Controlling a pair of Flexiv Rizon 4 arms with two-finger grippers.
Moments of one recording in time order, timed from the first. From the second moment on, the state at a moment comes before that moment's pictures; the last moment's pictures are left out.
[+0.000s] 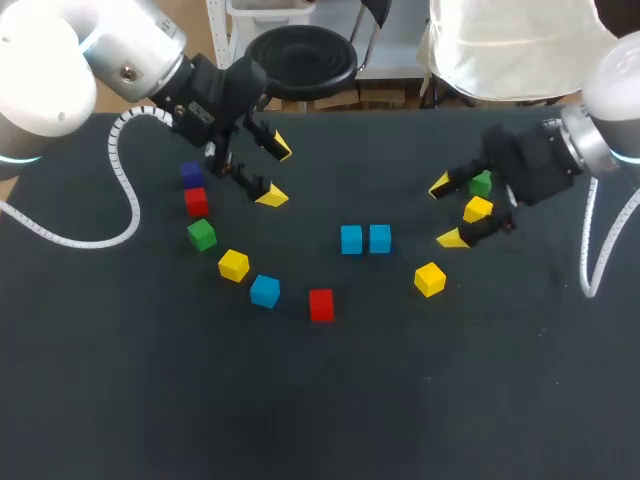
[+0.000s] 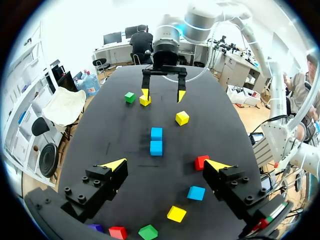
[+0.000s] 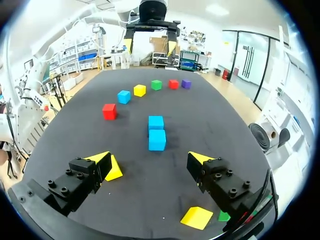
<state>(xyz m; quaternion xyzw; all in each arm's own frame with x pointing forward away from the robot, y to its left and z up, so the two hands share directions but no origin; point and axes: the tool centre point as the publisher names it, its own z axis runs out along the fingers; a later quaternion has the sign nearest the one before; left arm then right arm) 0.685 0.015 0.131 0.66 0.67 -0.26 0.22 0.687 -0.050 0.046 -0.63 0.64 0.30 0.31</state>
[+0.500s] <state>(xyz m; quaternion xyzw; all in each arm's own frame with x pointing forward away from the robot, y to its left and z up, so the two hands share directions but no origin) 0.685 0.015 0.131 0.66 0.67 -0.26 0.22 0.687 -0.051 0.047 -0.63 0.64 0.30 0.31</state>
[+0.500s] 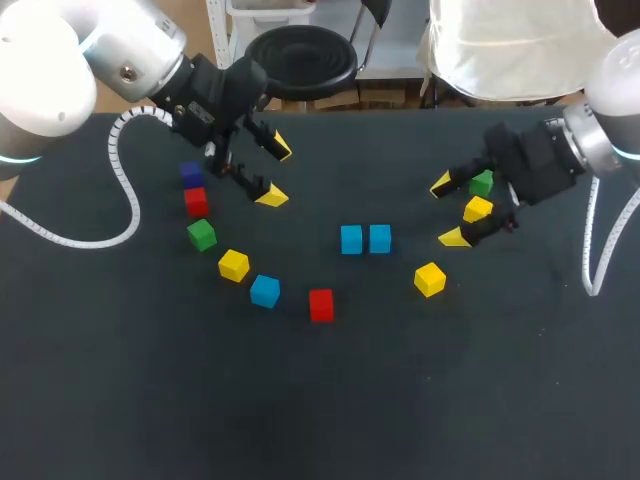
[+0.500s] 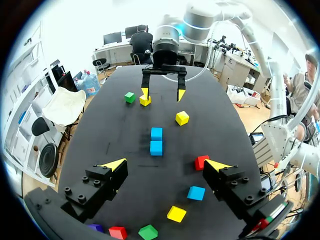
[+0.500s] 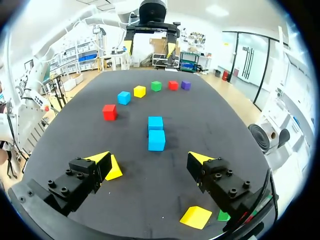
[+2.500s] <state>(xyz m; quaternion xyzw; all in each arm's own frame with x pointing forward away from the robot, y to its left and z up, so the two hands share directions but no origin) 0.605 0.025 0.107 0.72 0.62 -0.28 0.13 0.710 -0.040 0.068 -0.64 0.64 0.30 0.29</state>
